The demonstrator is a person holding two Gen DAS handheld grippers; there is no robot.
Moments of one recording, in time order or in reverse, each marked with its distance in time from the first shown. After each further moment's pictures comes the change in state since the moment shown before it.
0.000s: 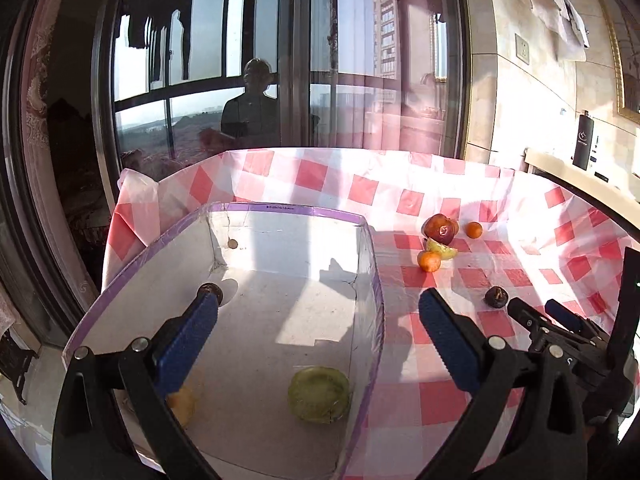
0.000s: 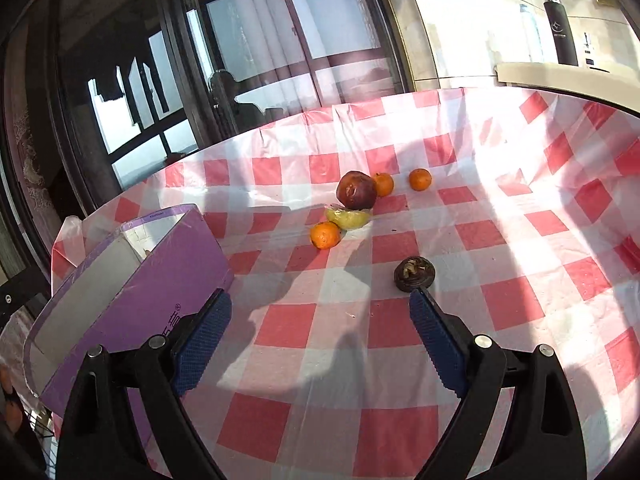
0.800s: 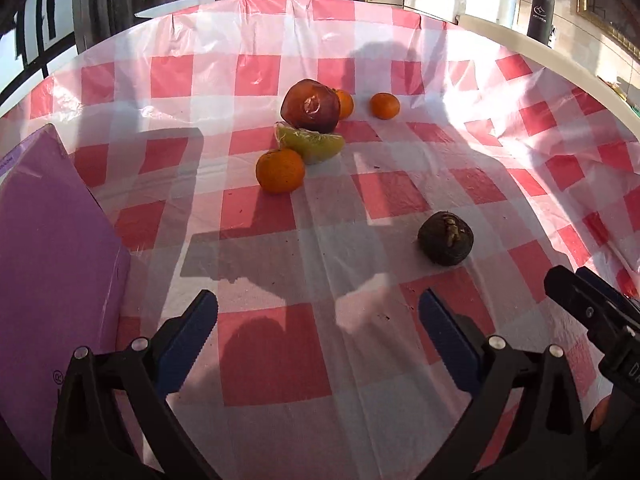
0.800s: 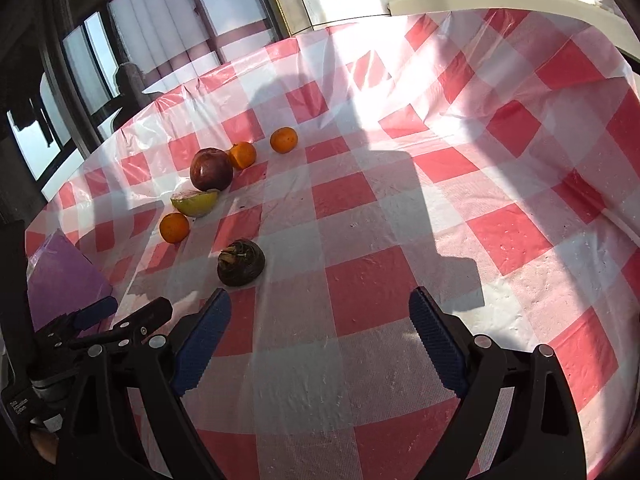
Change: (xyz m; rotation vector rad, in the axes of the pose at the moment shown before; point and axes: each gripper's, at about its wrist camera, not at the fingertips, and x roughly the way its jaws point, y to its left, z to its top) left arm 0.217 -0.138 -0.040 0.143 0.396 -0.264; right arm 0.044 -0.098 0.003 0.131 0.133 -0.201
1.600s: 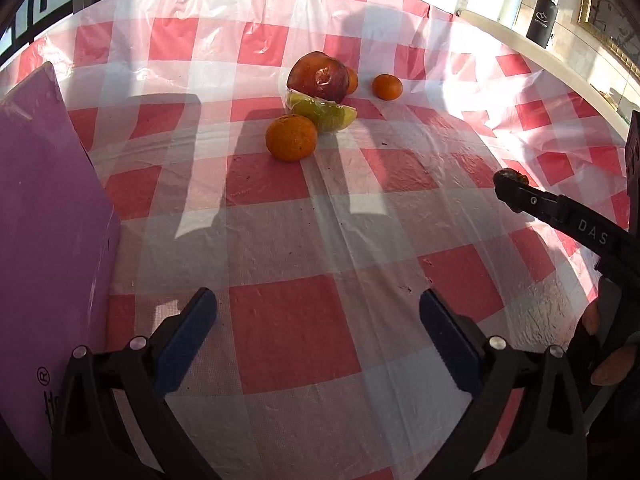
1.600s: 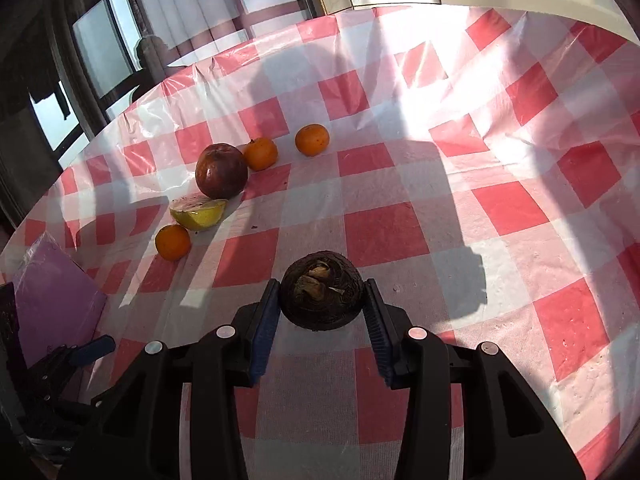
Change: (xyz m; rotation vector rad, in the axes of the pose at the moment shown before) left arm 0.006 0.018 -0.010 0.004 0.054 -0.071; right arm 0.046 -0.008 0.043 -0.004 0.026 0.100
